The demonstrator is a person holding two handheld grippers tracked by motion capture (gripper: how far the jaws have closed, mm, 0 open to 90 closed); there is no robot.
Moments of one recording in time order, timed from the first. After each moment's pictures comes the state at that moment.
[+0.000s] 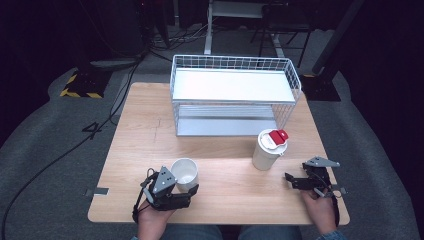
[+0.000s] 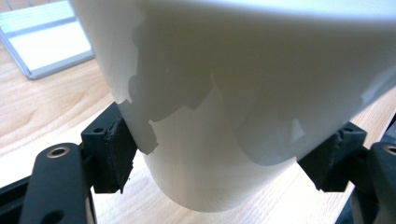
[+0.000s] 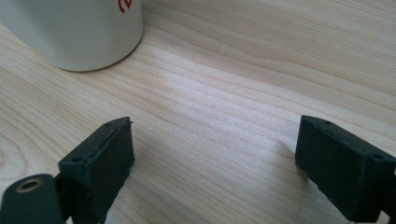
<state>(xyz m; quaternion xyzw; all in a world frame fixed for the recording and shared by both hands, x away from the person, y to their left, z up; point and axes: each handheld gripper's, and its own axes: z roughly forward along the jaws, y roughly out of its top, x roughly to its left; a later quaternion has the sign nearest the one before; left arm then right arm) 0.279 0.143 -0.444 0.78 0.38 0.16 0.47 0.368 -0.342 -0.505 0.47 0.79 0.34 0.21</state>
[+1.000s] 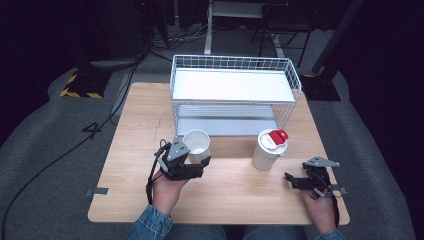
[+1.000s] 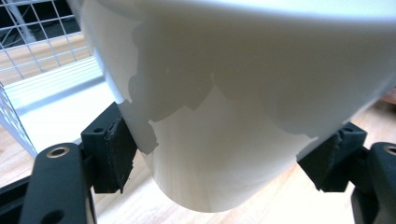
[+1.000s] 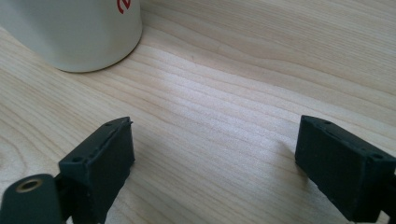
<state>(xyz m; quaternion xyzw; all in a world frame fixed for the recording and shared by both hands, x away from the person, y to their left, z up) 0.342 0.113 -0.406 0.77 0.37 0.18 0.49 0.368 -0.342 -0.505 0.47 0.79 0.34 0.21</state>
